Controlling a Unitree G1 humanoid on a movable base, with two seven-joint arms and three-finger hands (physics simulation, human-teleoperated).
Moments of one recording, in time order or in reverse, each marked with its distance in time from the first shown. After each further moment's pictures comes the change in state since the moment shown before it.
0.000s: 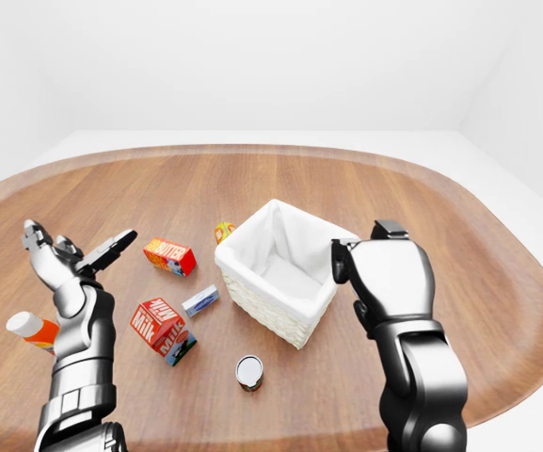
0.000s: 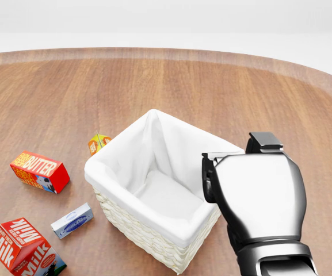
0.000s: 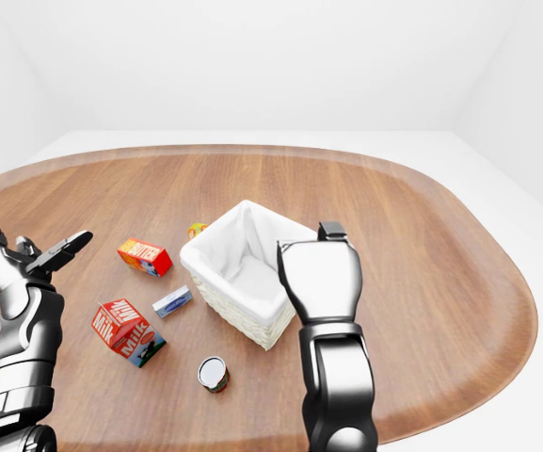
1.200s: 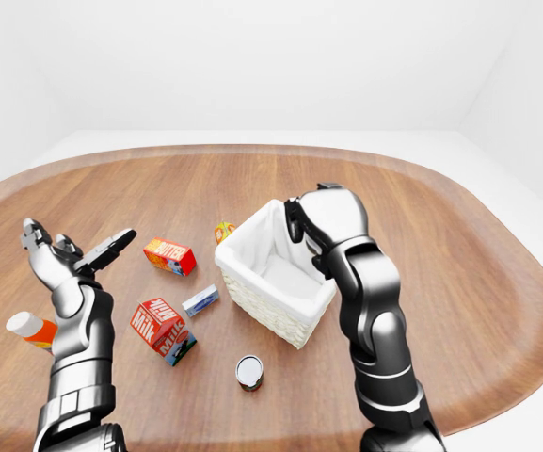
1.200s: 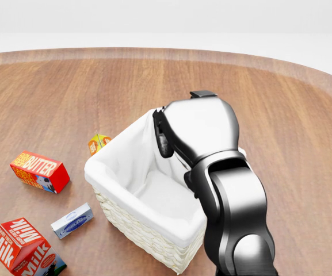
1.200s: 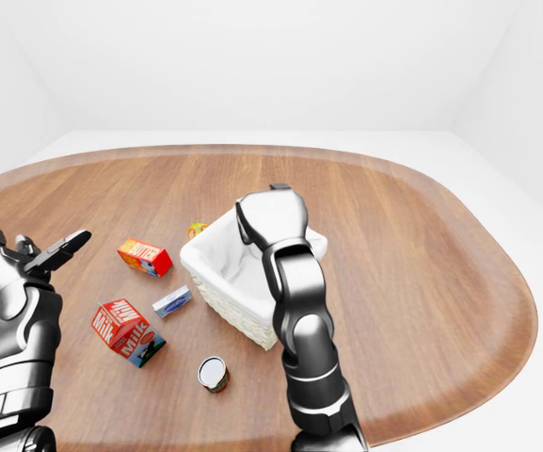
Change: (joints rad) left arm 0.004 0.001 0.003 -0.016 -0.012 0.006 -0.009; right arm -0.461 0.009 -0.101 0.452 0.191 0.000 0.064
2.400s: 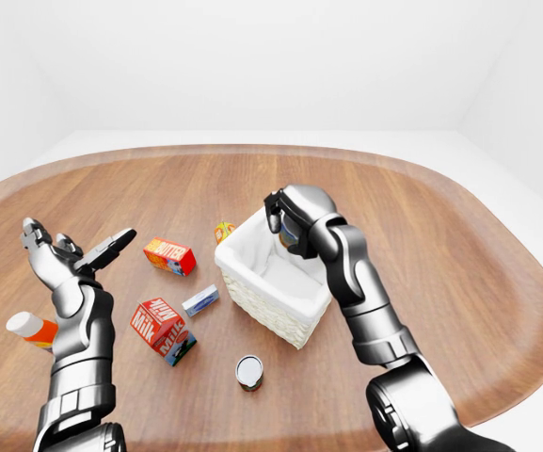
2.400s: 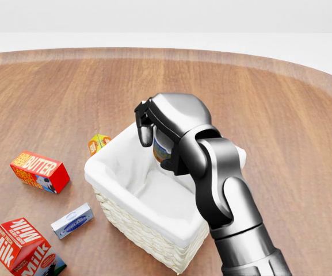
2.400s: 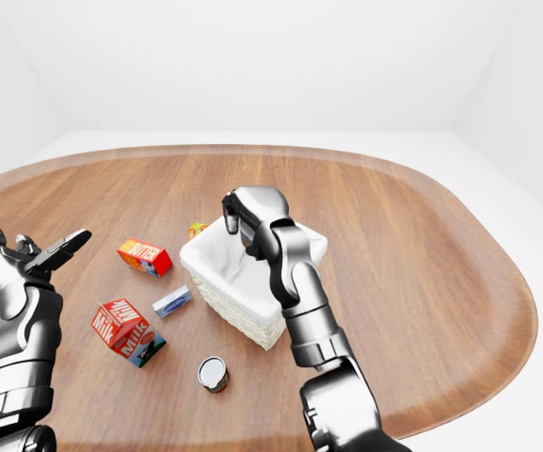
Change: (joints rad) left arm -0.003 -0.002 0.001 0.003 0.000 -0.004 -0.002; right arm -0.258 -0.103 -0.046 0.554 0.450 0.000 -0.223
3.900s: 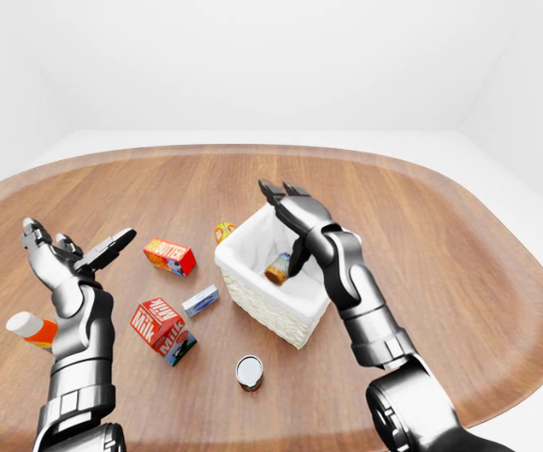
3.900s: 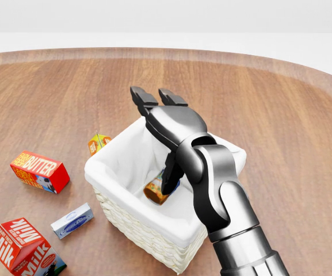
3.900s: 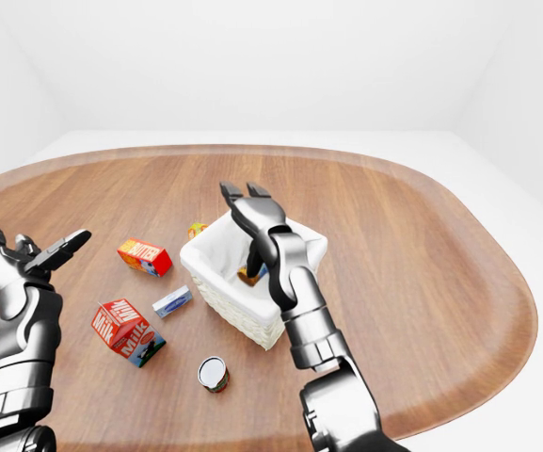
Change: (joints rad) left arm 0.002 0.000 0.000 -0.003 -0.002 0.001 0.000; right arm 0.007 0.000 0.013 0.074 0.021 0.000 0.025
